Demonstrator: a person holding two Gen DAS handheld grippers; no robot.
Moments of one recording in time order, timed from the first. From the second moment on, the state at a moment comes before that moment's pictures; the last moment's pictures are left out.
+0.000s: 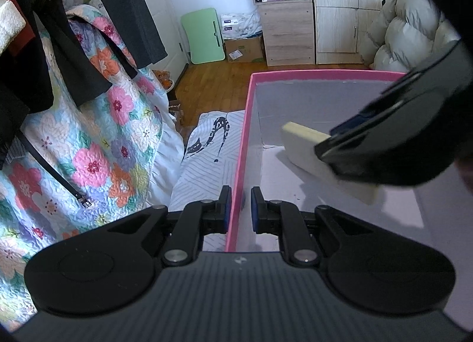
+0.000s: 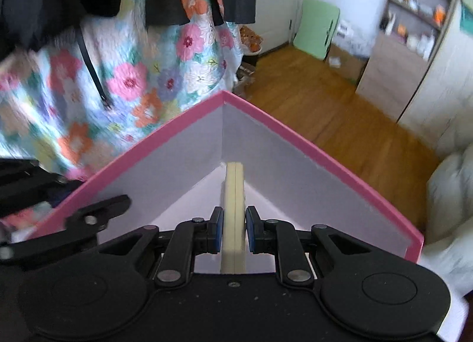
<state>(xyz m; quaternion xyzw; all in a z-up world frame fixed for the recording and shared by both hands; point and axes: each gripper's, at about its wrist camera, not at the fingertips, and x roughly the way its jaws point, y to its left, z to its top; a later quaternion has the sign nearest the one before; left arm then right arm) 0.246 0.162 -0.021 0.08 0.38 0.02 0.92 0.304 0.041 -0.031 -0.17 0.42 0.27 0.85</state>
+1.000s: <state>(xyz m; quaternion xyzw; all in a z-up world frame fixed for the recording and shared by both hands) 0.242 0.149 -0.023 0.11 0.38 0.02 0.92 0.209 -0.137 0.034 0.09 0.39 0.25 0.88</state>
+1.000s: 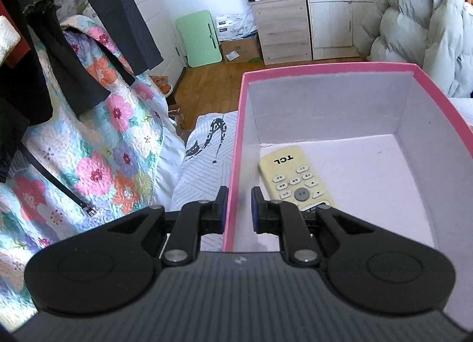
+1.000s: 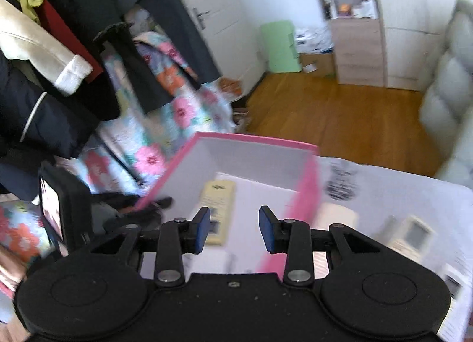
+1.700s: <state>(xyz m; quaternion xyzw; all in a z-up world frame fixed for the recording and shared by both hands) 0.236 0.133 -0.027 0.18 0.38 0.04 0.91 0.176 -0.162 -0.094 0.01 0.46 0.14 0.87</state>
